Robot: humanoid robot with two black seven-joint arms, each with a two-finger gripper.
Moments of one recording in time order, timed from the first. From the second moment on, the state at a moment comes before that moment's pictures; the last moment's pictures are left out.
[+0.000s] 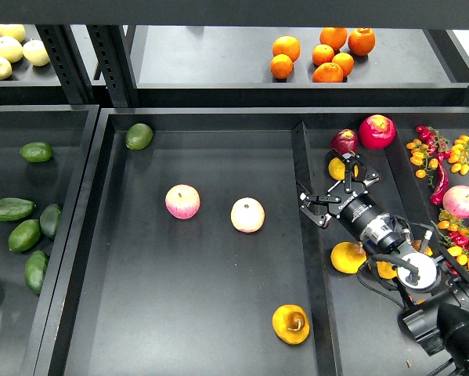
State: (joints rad) left arm -0.47 0.64 -0.59 -0.34 0.28 -0.49 0.49; right arm 0.45 0.01 1.27 0.60 -0.27 0.58 -0.11
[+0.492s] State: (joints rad) left arm -0.48 0.62 -0.61 -0.36 0.27 -0.49 0.49; right arm 0.45 0.02 1.27 0.60 -0.27 0.58 -0.11
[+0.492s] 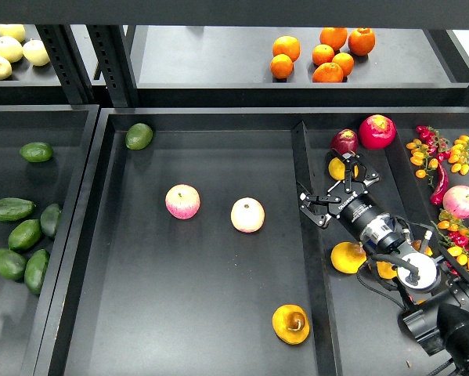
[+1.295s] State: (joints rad) left arm -0.50 0.28 -1.33 -0.54 0.17 -0.49 0.49; right arm 0.45 0.01 1.27 0.60 -0.27 0.58 -0.11
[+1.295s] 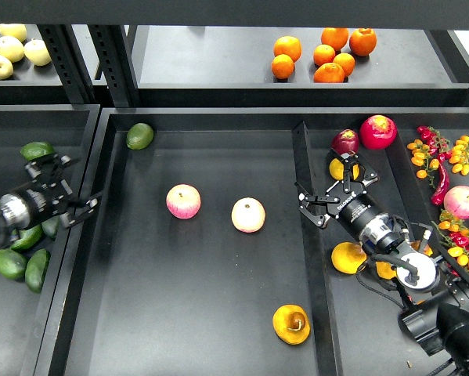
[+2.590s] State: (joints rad) left arm -0.44 0.00 -1.52 -0.72 0.03 -0.49 0.30; right arm 0.45 0.01 1.29 0.63 -0.27 0.58 -0.19
